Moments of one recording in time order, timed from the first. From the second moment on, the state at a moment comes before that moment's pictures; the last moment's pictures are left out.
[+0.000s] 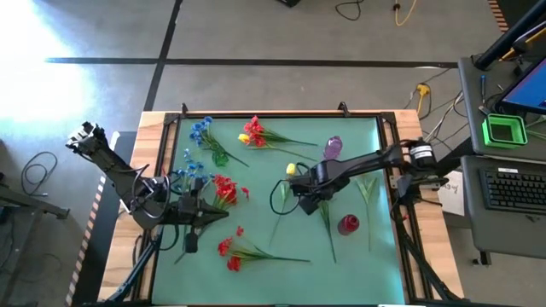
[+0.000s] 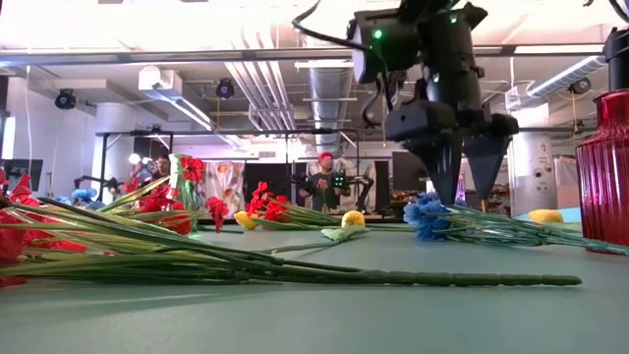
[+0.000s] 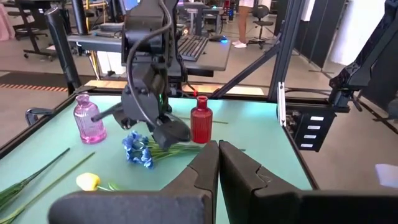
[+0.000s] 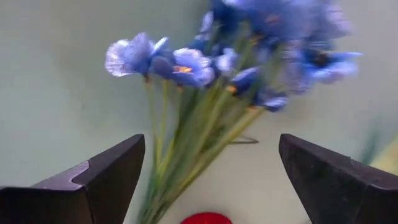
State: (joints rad) left arm -0.75 0.96 0.77 -0.05 -0.76 -0.26; right arm 0.05 1.85 1.29 -1.08 0.00 0.96
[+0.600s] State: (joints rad) left arm -0.75 0.98 0.77 -0.10 -0.76 -0.35; right arm 0.05 1.97 1.30 -1.01 -0.03 0.95
